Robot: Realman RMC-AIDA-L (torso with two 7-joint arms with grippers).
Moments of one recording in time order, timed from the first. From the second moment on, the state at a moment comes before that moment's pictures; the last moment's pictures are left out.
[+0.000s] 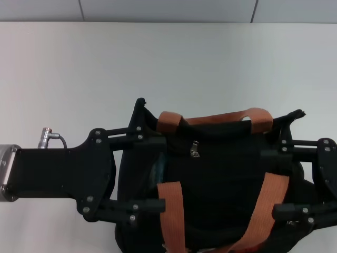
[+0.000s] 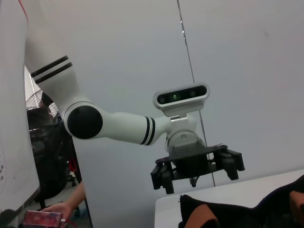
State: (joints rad) left arm -0.29 -2.07 1.08 0.82 1.55 1.98 -1.11; right arm 0.36 2.08 -0.79 -0.86 -1.84 -2.12 1.32
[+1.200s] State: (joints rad) left arm -0.05 -2.06 0.99 0.81 1.54 2.01 -1.02; right arm 0.33 2.08 -0.55 -0.80 -1.82 -2.12 1.27
